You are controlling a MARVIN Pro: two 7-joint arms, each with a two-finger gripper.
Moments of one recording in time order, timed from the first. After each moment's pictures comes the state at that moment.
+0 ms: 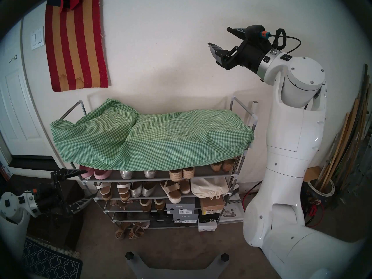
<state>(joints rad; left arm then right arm) 2.20 -0.94 -2.09 -1.92 -0.36 -0.37 -1.00 -0.81 -1.46 1.77 -1.86 -0.27 0.33 0.96</state>
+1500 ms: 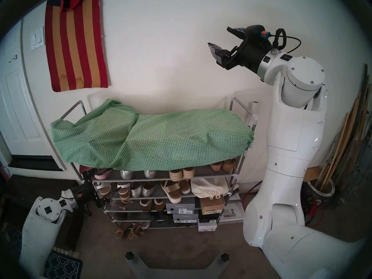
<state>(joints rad) 1.78 -1.06 -1.79 -1.55 0.19 -0.62 -0.68 -0.81 -1.46 1.77 -1.86 -0.27 0.33 0.96</state>
